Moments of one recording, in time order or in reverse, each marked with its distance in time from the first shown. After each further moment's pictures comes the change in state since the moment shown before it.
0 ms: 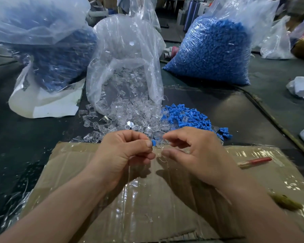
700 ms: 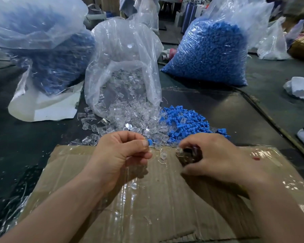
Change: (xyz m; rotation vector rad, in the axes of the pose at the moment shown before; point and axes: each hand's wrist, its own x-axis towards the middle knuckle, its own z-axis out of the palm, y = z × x) left_hand -0.001 0.004 -0.002 0.024 0.001 -0.002; right_hand -0.002 0.026 -0.023 -0.184 -0.340 0.211
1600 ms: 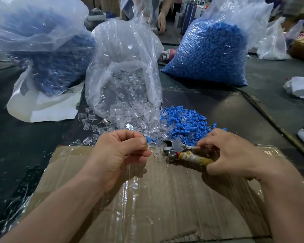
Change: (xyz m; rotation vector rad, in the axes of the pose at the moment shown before) left_hand 0.003 0.001 -0.003 -0.008 0.009 0.063; right_hand -0.005 0.035 -0.010 -0.107 -0.055 0.095
